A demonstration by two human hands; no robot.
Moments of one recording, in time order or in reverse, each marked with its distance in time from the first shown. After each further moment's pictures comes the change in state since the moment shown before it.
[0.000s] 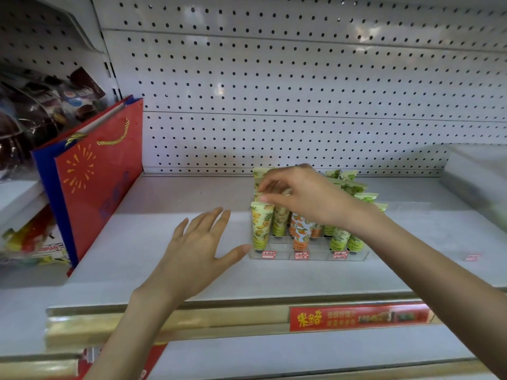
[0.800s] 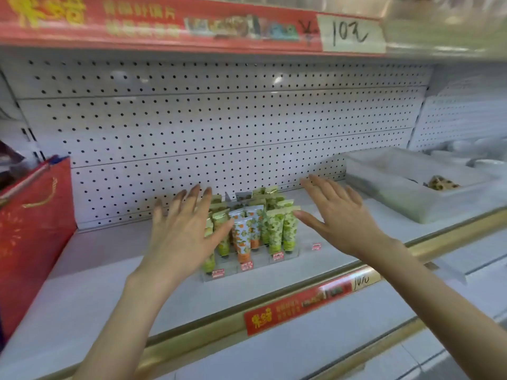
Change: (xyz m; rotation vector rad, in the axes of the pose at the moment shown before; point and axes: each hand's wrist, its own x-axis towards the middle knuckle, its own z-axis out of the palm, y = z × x) left_hand 0.031 0.077 -0.056 0.133 0.150 0.135; right_hand -0.145 0.037 -0.047 -0.660 0.254 0.496
